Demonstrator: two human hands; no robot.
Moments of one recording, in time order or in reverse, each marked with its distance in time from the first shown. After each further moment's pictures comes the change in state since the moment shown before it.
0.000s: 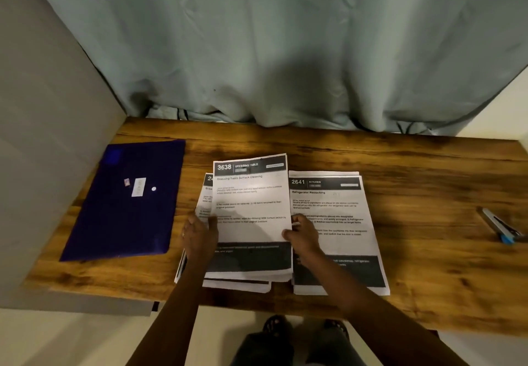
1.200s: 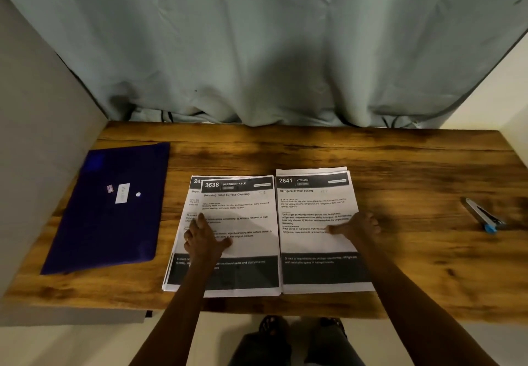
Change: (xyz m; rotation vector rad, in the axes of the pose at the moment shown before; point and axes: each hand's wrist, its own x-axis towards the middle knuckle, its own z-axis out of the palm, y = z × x) left_hand -0.015 0.012 0.023 0.259 -0.183 0.131; right_hand 0.053 0.032 -0.127 -0.571 0.277 0.405
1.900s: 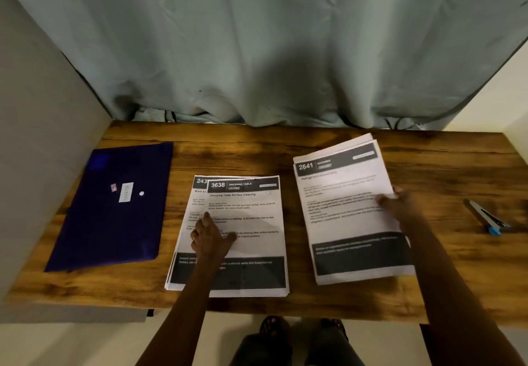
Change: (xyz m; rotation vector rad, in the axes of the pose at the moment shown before) left_hand -0.004 0.012 -0.002 -0.083 -0.016 -0.032; right_hand 0.037 0.030 -0.086 0.548 -0.068 -0.368
